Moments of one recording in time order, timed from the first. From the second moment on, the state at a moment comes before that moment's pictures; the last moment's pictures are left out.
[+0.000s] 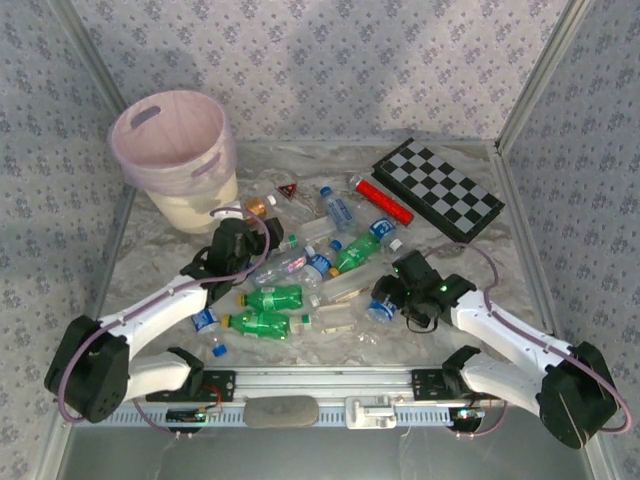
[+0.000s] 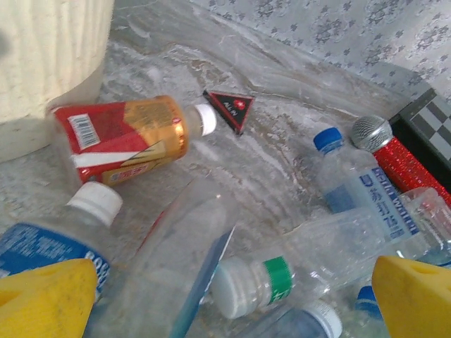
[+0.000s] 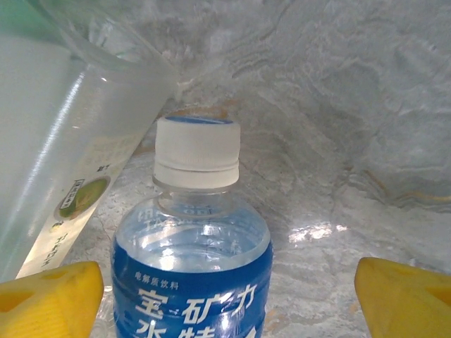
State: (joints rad) left arm -0.56 1.20 0.63 0.08 -0.28 -0.66; right arm 0.62 1.01 0.55 -0.67 -0.03 1.07
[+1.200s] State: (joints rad) left arm -0.59 1.29 0.84 0.08 0.03 -0.58; right arm 0.40 1.06 0.82 -0.47 -0.05 0.79
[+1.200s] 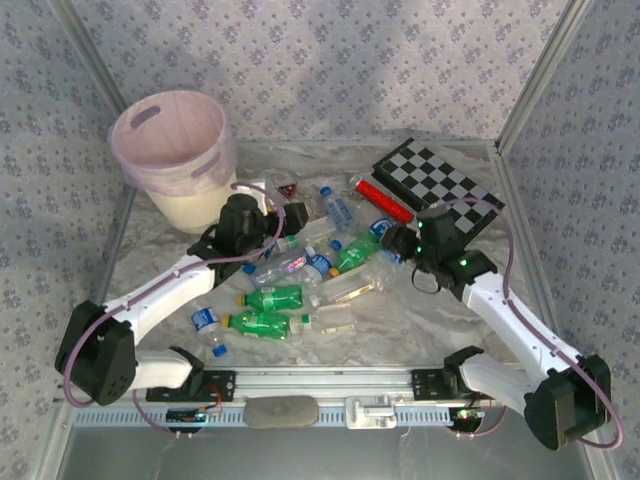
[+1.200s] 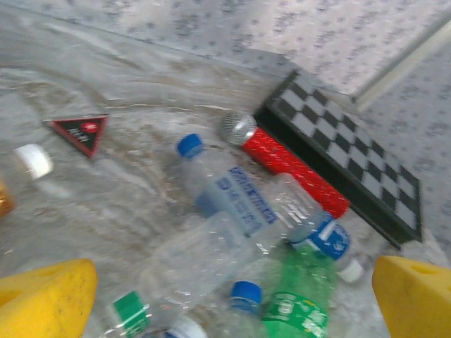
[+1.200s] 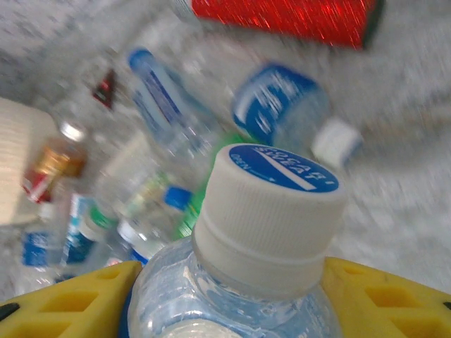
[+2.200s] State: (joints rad) left arm -0.70 1.59 1.10 0.04 0.61 -0.47; right arm 0.43 1.38 1.10 -0.30 -0.31 0.67
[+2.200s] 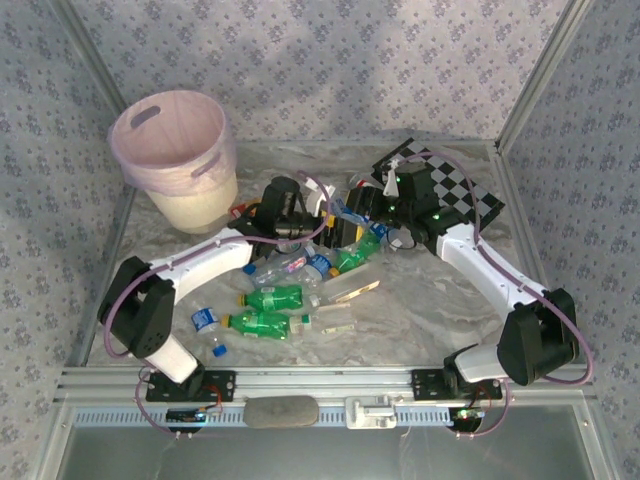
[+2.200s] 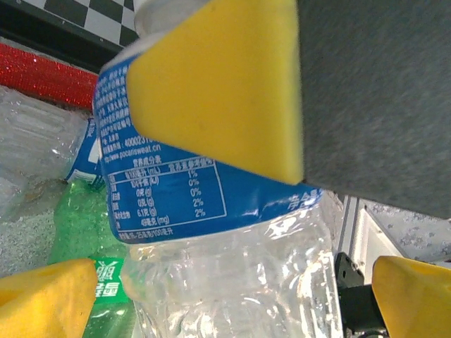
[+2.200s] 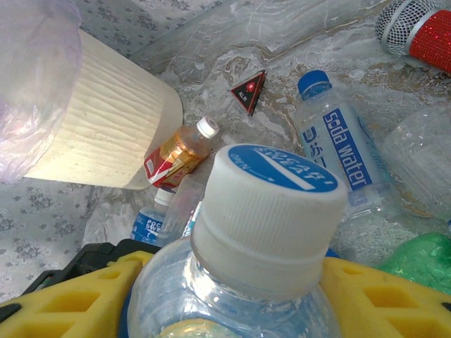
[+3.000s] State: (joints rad) left arm -0.71 1.60 1.11 -0.02 0.46 -0.49; right arm 0.43 1.36 1.11 -0.33 -0.31 0.68
